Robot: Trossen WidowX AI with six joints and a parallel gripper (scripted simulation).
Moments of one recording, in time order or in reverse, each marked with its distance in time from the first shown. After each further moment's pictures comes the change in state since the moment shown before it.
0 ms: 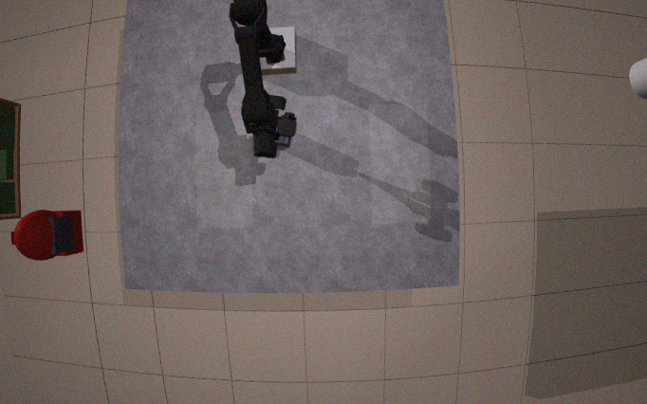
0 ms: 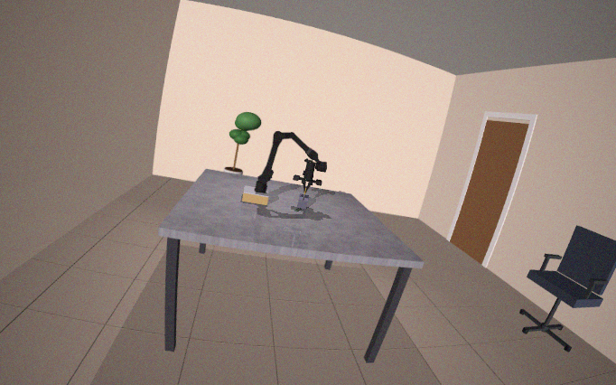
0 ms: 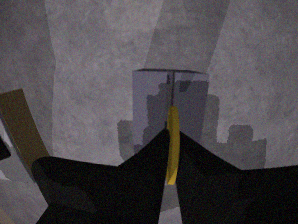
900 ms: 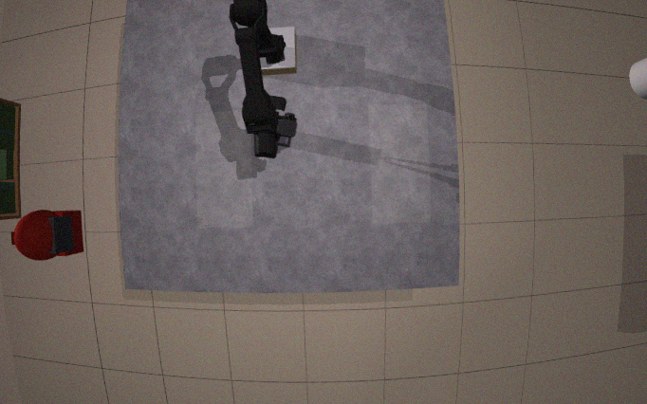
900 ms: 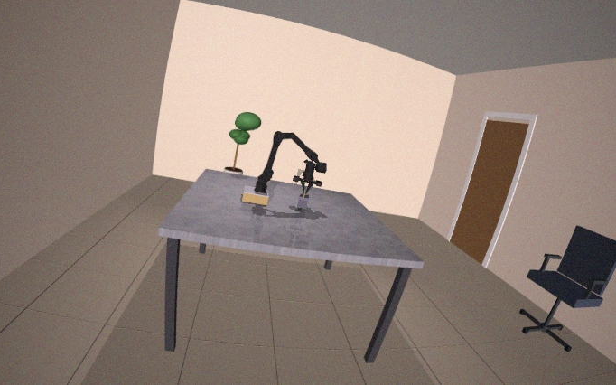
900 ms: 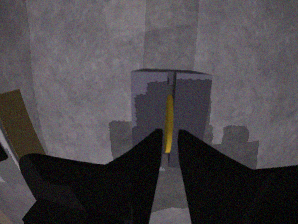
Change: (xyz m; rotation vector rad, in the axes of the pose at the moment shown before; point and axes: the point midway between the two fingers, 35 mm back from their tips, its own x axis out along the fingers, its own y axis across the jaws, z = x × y) arm 0.006 0.000 0.000 0.000 0.000 0.000
